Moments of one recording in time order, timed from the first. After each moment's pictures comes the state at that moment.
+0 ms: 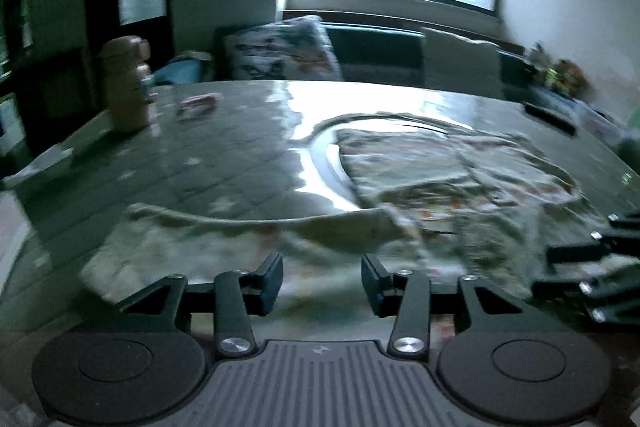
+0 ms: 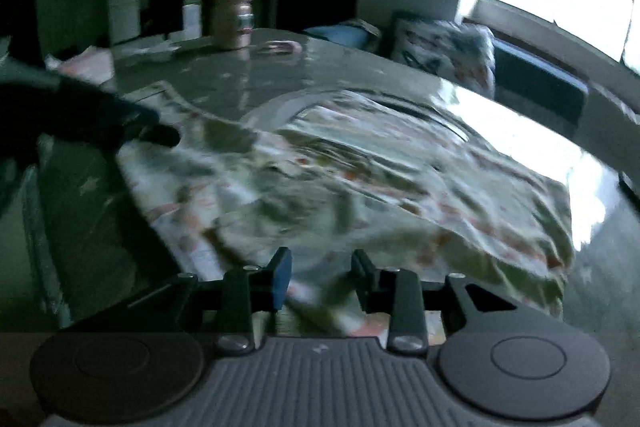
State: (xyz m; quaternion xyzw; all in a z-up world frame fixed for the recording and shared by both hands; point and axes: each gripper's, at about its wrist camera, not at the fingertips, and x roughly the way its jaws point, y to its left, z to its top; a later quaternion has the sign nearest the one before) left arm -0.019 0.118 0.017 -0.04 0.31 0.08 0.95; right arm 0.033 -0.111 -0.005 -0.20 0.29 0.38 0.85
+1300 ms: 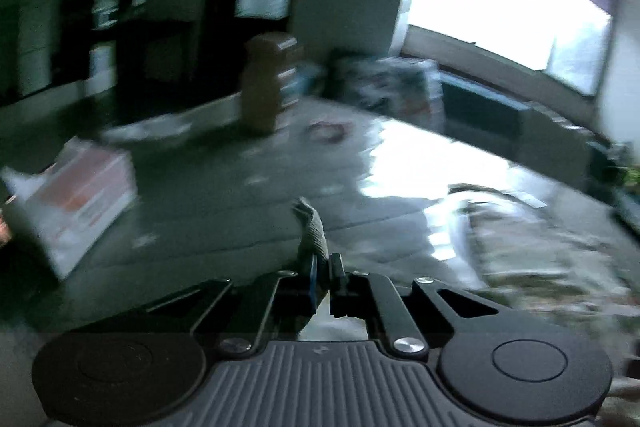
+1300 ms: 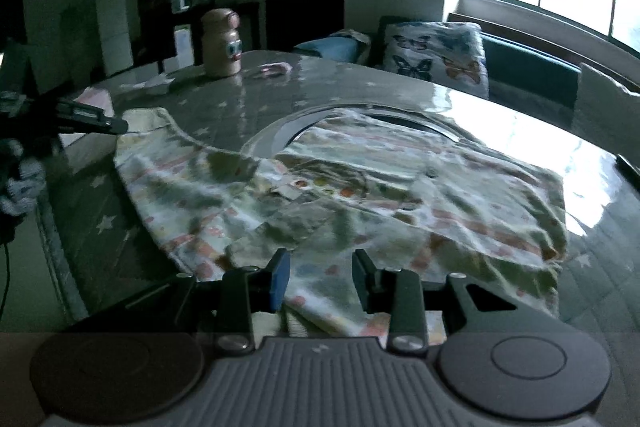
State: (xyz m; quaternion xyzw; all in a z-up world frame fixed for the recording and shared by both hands) left arm -0.042 0.183 0.035 -0.14 0.24 0.19 0.94; right arm 0.043 -0.135 0.015 -0.13 0.31 0.36 0.87
